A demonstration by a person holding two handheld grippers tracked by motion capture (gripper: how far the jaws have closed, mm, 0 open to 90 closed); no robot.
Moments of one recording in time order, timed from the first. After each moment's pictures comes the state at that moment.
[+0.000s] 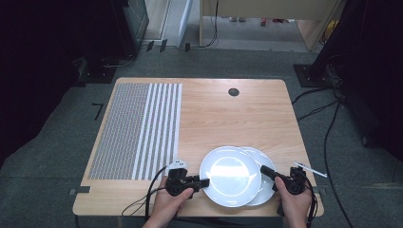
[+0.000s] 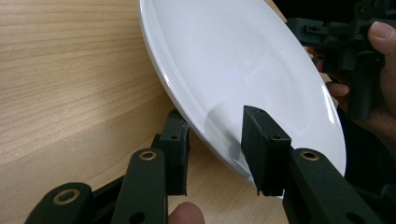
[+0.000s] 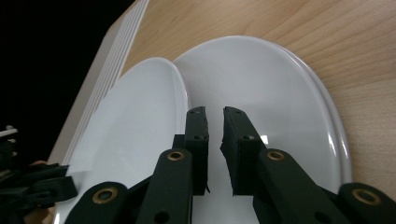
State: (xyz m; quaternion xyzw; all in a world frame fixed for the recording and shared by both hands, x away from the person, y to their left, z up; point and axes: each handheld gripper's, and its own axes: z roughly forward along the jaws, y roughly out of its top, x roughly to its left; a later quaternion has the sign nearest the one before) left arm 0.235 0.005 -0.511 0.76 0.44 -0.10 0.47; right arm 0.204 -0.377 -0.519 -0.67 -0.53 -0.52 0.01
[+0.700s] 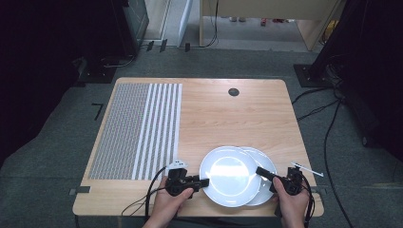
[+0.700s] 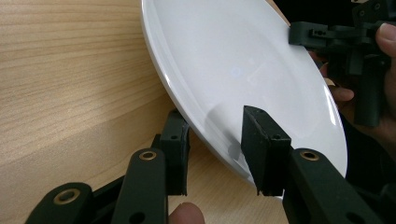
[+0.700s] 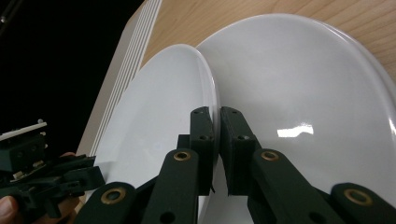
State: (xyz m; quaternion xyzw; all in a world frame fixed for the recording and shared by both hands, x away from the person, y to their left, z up) left arm 0.234 0.005 -0.510 0.76 0.44 -0.10 0.47; right arm 0.205 -0.369 -0.521 -0.66 -0.53 -0.53 0.06
